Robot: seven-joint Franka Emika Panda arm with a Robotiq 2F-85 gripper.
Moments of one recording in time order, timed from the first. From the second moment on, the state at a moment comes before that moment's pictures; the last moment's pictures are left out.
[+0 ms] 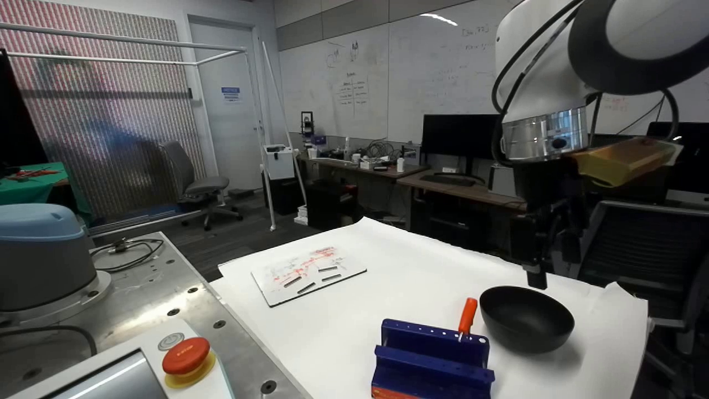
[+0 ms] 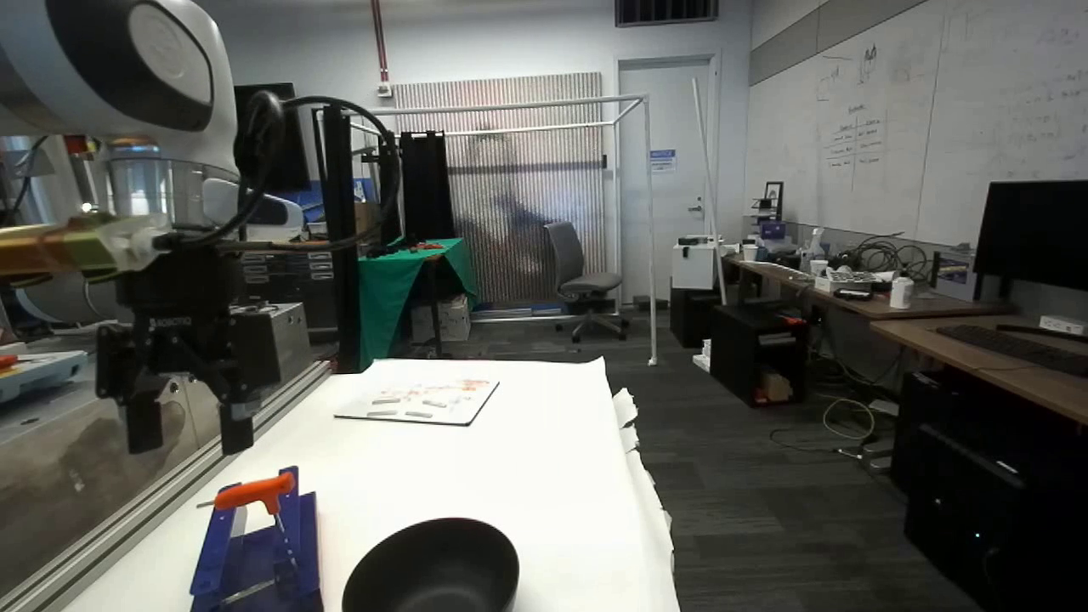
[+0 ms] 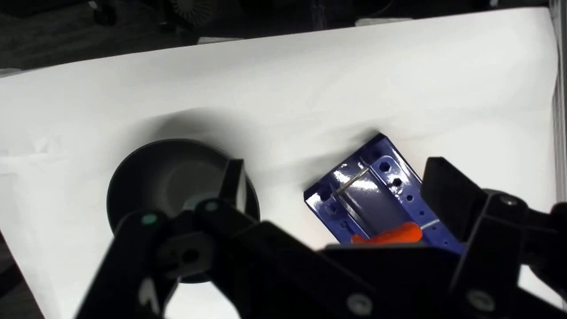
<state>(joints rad) 0.05 -0.17 0.15 -2.34 0.01 1.94 0.37</state>
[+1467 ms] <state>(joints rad) 0.16 0.20 0.12 -2.21 -0.15 2.26 1.33</state>
